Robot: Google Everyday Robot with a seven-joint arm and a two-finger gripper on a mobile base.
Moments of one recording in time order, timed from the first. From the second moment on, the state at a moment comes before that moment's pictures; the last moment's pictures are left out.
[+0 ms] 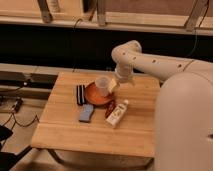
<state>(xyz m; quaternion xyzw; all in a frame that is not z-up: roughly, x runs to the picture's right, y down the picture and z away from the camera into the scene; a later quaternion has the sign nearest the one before) 0.093 -0.003 0.814 -0.24 0.17 0.55 0.78</state>
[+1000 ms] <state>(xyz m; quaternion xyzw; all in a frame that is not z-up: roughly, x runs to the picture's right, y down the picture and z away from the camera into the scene) 0.025 0.084 0.878 -0.34 0.14 0.48 0.80</state>
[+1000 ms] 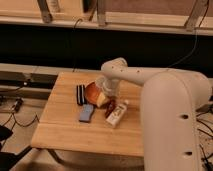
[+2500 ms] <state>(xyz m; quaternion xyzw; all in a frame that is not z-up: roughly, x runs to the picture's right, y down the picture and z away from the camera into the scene) 0.047 0.132 0.924 -0.38 0.18 0.47 0.78</state>
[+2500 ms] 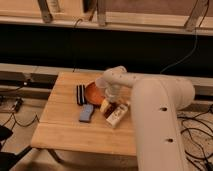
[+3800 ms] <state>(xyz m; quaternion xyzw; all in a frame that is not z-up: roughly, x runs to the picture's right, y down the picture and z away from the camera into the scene) 0.048 0.099 0.907 -0.34 0.16 0.49 0.78</state>
